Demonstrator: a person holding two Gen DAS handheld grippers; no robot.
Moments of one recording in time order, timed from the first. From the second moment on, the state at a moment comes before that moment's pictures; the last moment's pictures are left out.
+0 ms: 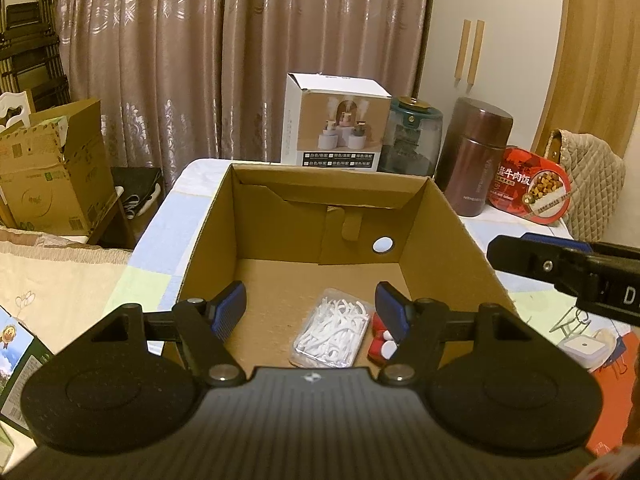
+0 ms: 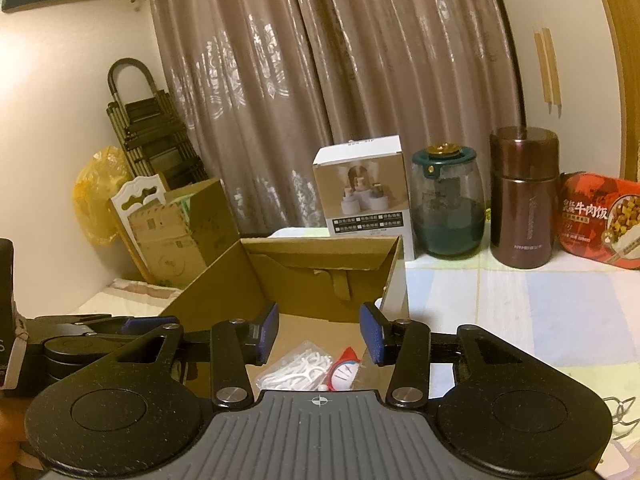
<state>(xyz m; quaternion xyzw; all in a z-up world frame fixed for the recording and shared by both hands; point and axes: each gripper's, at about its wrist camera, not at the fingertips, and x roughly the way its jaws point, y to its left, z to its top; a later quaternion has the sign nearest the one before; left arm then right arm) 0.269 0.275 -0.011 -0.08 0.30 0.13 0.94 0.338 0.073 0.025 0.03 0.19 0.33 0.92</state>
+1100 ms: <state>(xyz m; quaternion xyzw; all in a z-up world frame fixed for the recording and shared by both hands) 0.204 0.089 0.015 -0.03 0.24 0.00 0.97 0.234 -0.179 0.023 0.06 0.14 0.10 0.98</state>
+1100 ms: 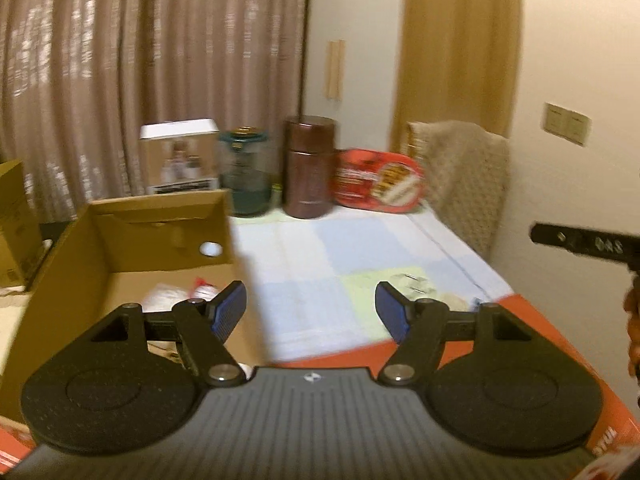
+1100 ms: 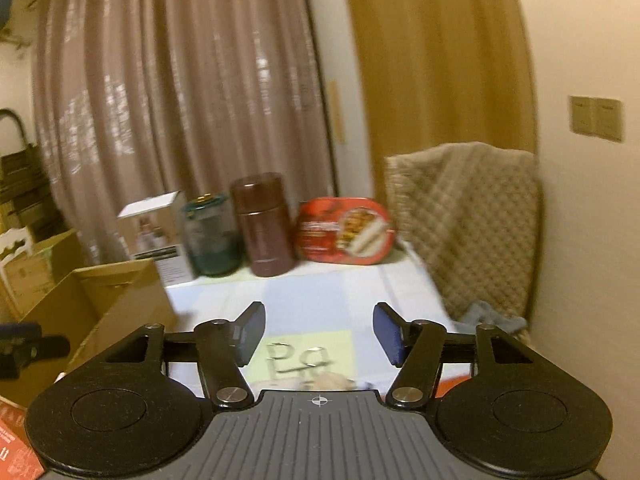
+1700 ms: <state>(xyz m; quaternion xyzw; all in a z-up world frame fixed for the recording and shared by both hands) 0.229 0.004 -0.070 0.00 0.31 -0.05 0.95 0.273 -0.221 -0.040 0.02 0.27 0.11 0.96</state>
